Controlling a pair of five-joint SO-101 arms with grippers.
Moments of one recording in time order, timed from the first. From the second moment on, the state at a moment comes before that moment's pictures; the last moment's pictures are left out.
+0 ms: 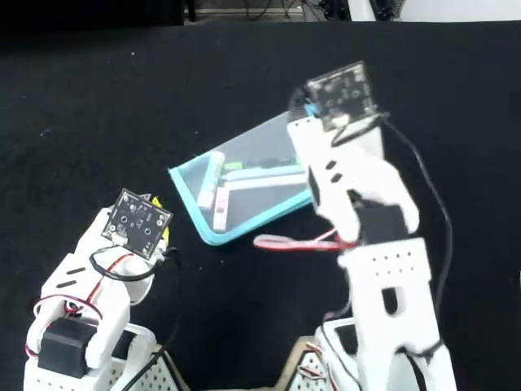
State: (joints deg) left arm 7.9 -92.6 59.2 68.3 -20.9; right arm -5.9 -41.4 38.2 33.4 15.7
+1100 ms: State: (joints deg) left arm 7.9 -92.5 61.5 68.3 -20.9; right arm 3.2 21.5 3.4 38.4 22.8
